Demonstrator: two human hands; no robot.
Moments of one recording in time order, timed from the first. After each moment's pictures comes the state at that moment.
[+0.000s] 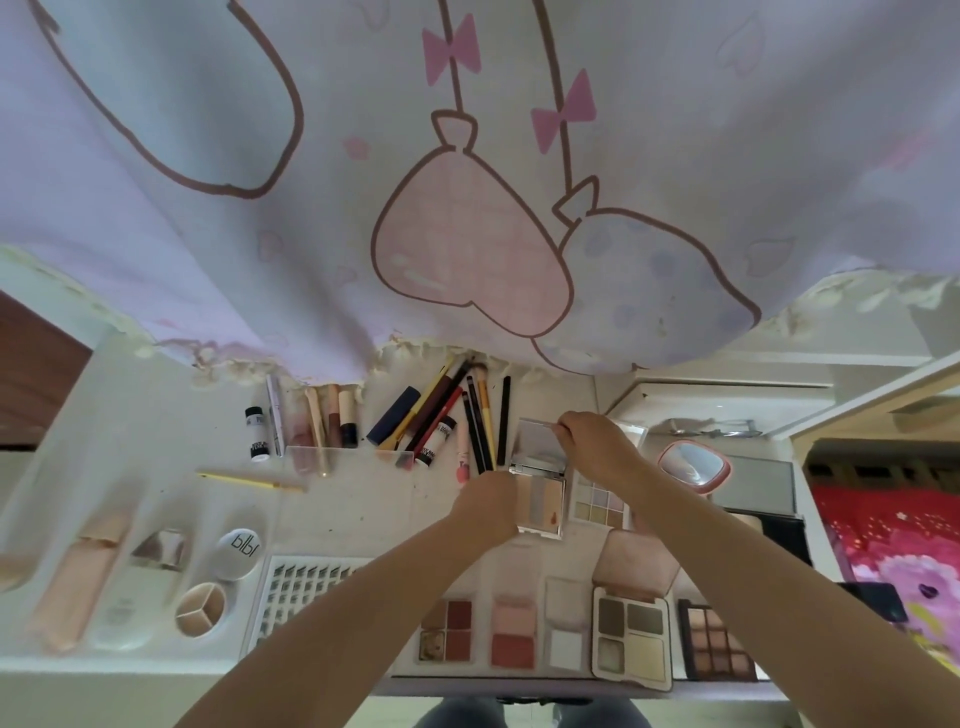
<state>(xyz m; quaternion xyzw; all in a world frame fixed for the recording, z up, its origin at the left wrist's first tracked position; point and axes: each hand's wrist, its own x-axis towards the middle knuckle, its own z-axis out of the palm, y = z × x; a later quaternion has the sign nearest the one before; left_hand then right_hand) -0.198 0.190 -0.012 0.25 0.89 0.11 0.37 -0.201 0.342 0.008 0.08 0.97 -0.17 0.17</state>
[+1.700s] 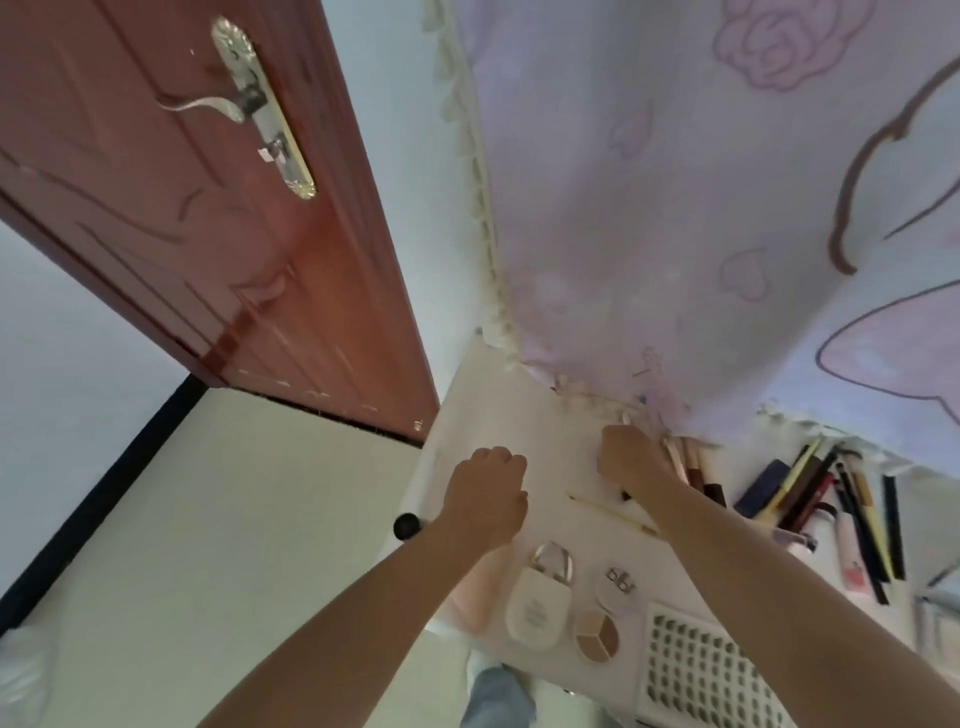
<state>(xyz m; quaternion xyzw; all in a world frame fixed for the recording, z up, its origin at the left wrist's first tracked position) -0.284 -0.201 0.041 0.16 0.97 0.07 0.16 -0.344 -0.022 -0.004 0.05 0.96 -0.09 0.26</state>
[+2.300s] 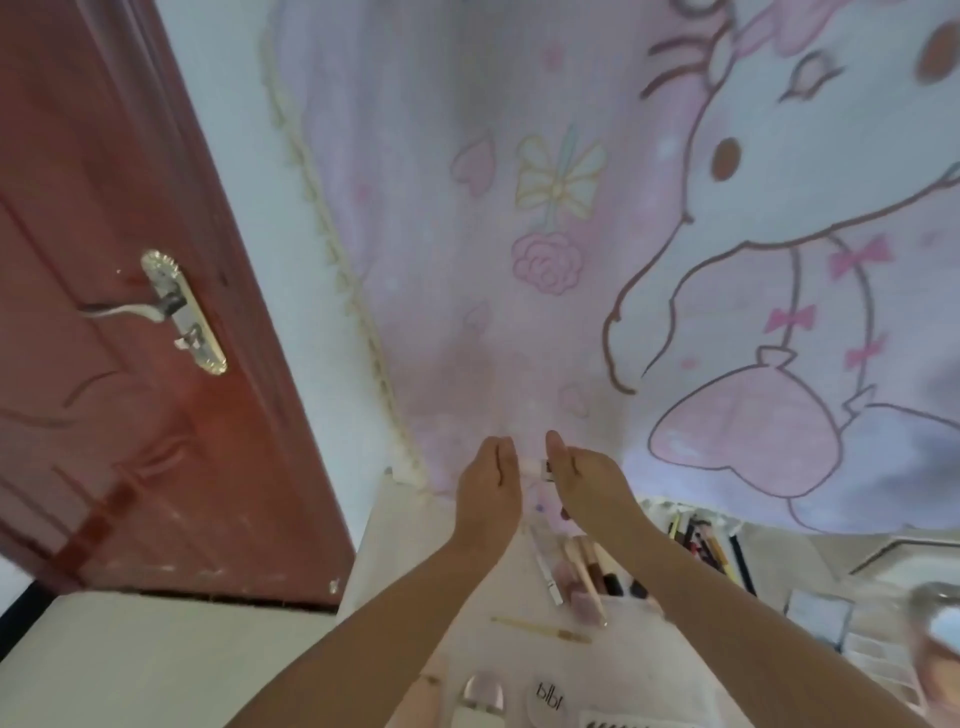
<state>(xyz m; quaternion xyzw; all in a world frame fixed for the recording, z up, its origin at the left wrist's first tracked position) -0.315 -0.113 0.156 0.10 0.81 0.57 -0.06 -0.293 -0.011 0.179 0.09 0.91 -0.39 -0.06</state>
